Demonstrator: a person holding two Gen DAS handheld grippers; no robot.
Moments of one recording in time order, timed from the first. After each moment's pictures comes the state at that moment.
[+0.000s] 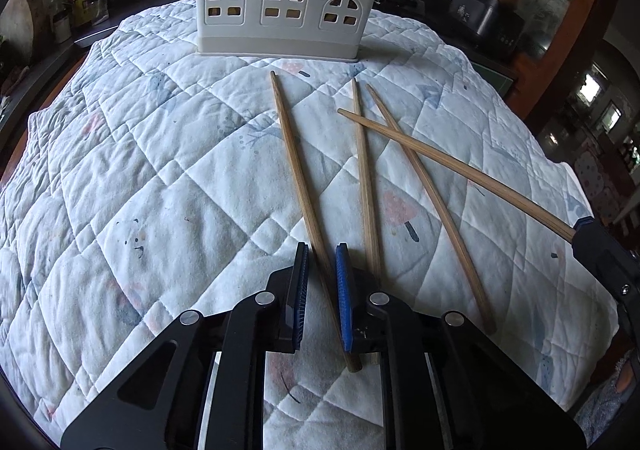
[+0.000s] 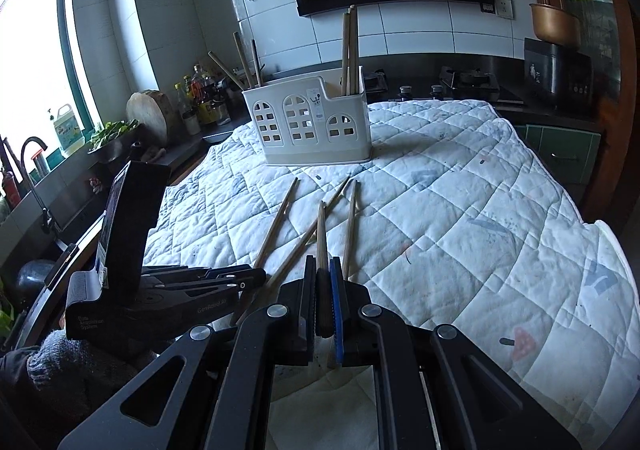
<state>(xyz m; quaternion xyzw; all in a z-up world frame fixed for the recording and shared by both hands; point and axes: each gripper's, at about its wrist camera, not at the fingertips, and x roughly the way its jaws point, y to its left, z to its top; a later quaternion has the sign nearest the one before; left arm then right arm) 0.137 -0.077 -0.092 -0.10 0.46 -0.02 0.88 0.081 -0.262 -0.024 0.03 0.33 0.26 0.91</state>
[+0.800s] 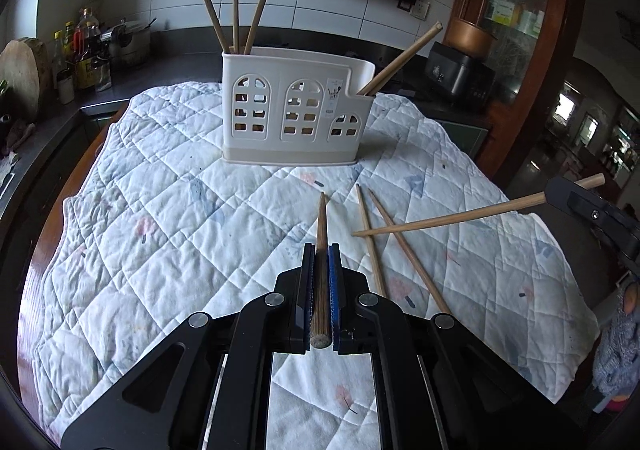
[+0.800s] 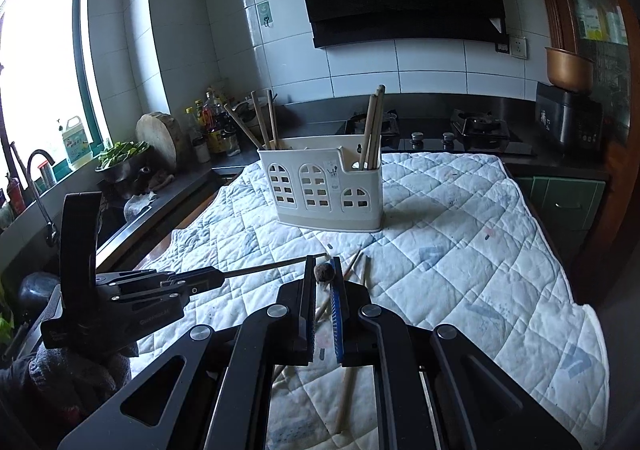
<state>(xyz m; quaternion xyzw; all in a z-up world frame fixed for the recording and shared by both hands) 0.123 -0.028 -0.013 -0.08 0.35 -0.05 0.93 0.114 -0.243 0.047 0.01 0.29 0.27 0.92</state>
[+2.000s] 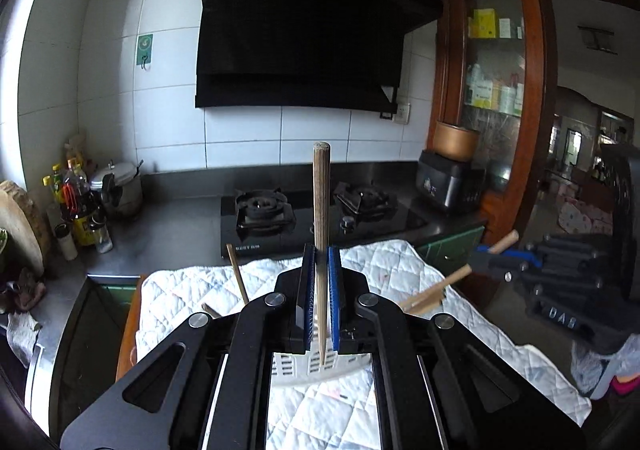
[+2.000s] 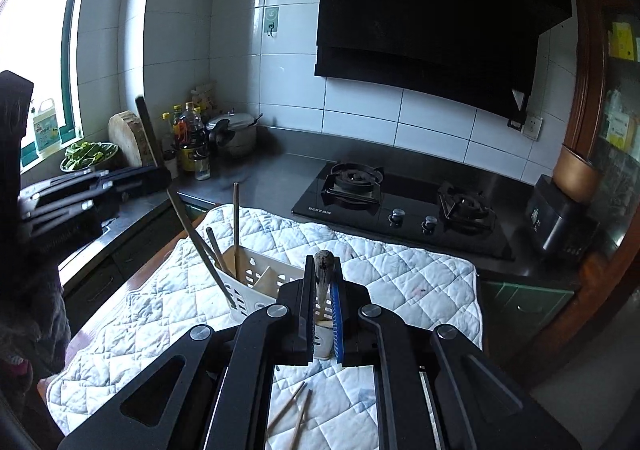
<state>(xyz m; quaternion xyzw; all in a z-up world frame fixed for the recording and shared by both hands) 0.225 0.004 0.197 -0.03 0.18 -0.06 0.98 0.251 -0.183 0.184 -0.10 0.27 0.24 0.93</state>
